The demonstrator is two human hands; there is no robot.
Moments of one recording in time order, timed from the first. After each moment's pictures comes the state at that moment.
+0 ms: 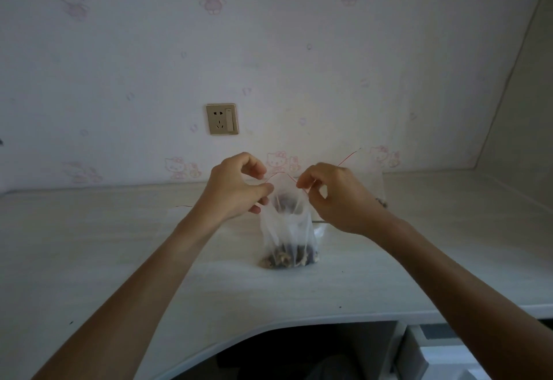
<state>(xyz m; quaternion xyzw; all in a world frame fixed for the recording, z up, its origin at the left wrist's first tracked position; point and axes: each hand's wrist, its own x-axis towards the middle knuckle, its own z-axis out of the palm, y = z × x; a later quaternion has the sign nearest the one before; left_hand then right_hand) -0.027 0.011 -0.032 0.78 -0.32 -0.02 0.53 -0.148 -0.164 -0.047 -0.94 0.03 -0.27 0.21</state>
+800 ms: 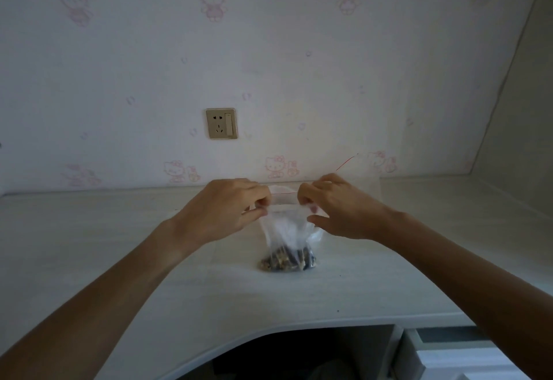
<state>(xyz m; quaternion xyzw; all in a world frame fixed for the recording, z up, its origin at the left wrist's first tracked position) 0.003 0.034 -0.050 0.73 -0.63 0.23 0.14 -0.140 -0.194 -0.060 -0.97 -0.10 -0.20 -0.02</state>
